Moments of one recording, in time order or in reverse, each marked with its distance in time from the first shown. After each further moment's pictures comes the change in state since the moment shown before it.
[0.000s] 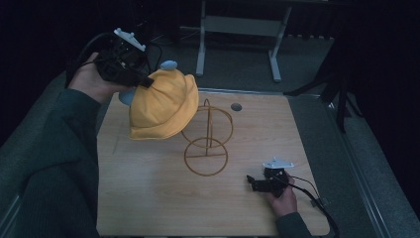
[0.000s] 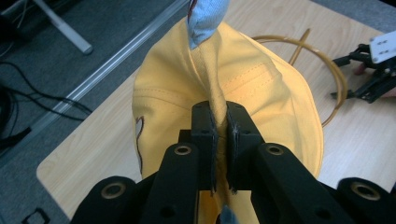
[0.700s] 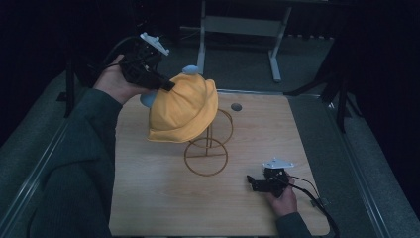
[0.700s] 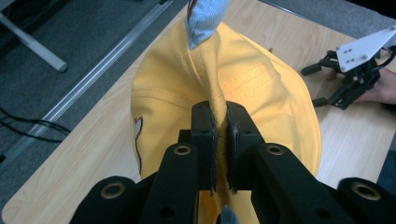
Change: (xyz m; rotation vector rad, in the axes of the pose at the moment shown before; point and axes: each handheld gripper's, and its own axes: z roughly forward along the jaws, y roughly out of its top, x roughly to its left) left arm -0.023 0.024 0.026 -0.011 -0.072 0.066; right arm 0.000 0.000 0.000 0.000 -0.001 0.001
